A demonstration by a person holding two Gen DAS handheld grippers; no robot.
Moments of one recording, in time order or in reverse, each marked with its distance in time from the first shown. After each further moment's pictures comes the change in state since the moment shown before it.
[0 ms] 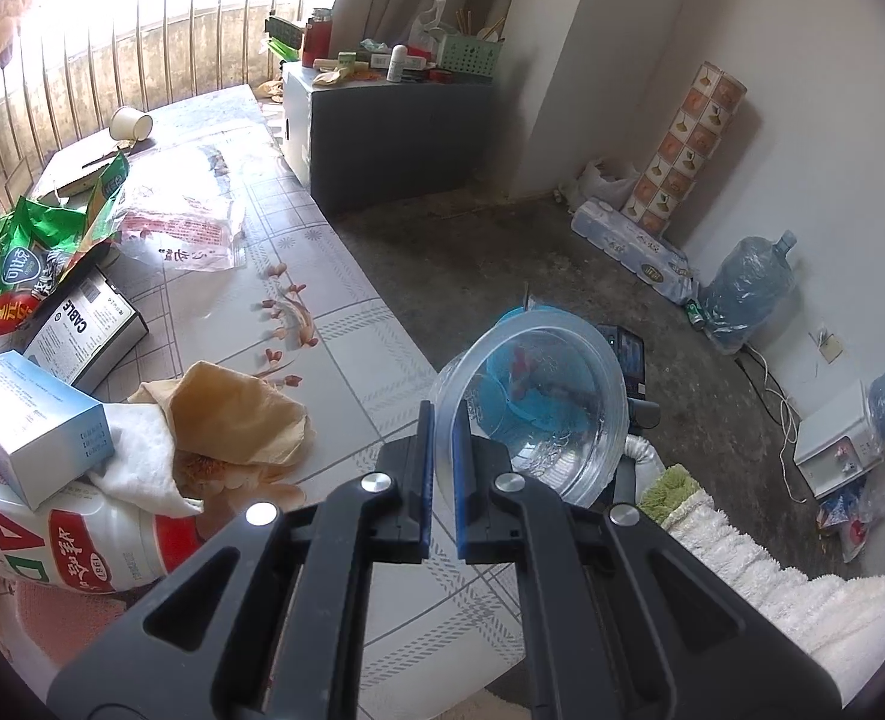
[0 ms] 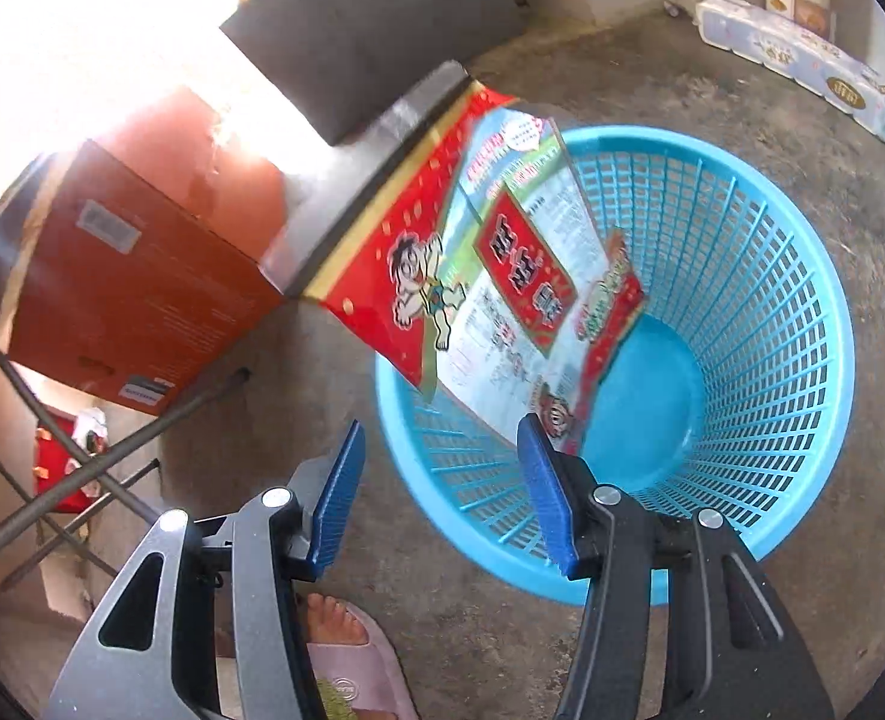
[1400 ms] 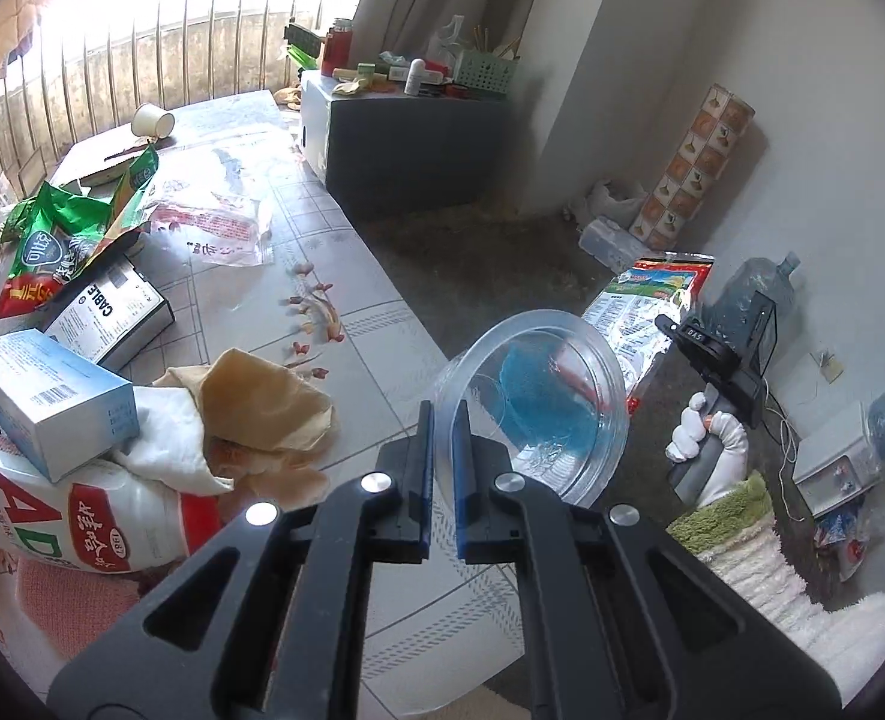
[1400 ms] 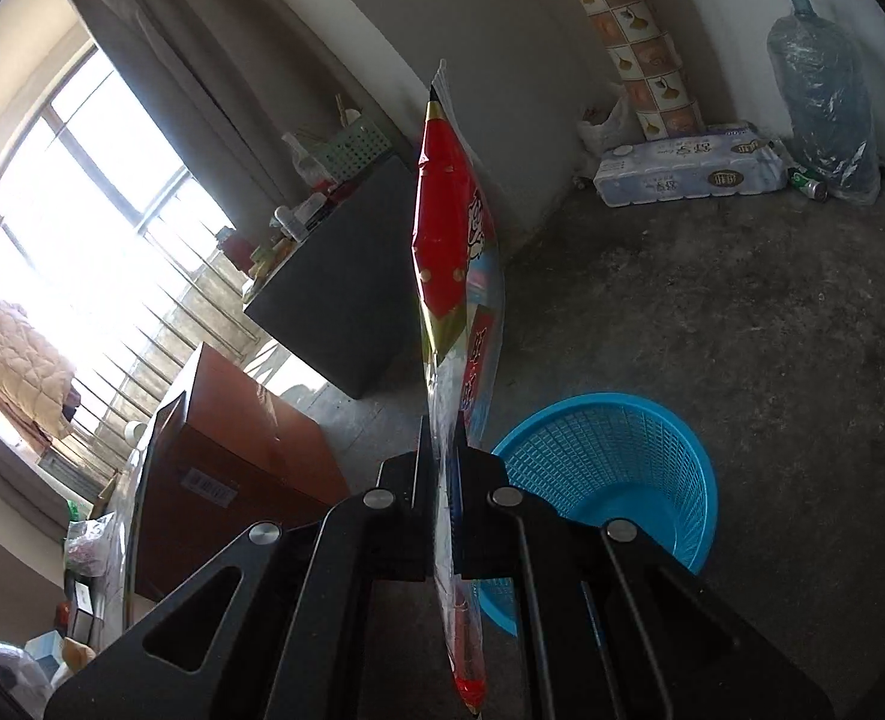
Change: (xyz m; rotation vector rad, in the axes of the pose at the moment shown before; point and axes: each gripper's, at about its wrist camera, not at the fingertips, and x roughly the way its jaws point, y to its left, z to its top) left arm -0.015 0.009 -0.008 -0.036 -0.034 0.019; right arm -0.121 -0.012 -0.005 0.218 -0.477 -0.119
